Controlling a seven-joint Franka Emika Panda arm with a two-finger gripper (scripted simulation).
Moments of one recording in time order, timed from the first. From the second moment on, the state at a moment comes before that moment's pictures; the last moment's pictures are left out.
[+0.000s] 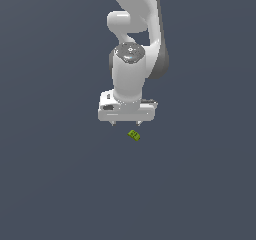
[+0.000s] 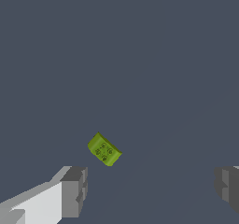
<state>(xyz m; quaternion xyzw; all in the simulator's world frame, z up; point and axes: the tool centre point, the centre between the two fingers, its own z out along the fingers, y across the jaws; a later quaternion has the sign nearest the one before) 0.017 -0.008 0.175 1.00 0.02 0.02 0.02</state>
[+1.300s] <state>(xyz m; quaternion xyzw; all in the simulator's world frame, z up) -0.002 0.012 0.106 0.96 0.27 0.00 0.02</state>
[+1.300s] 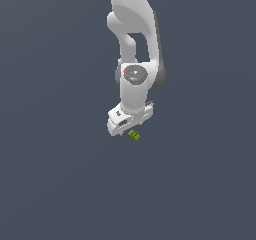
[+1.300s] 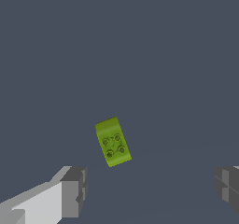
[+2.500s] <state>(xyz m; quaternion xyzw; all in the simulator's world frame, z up) -0.019 0.030 0.062 0.90 0.43 0.00 0.00</state>
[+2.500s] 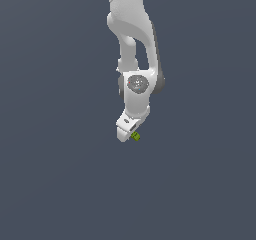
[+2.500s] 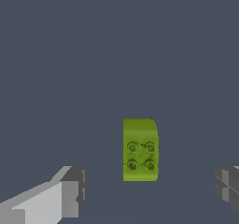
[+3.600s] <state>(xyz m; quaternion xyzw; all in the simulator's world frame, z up) -0.020 0.030 0.013 0.90 0.43 0.00 0.00</state>
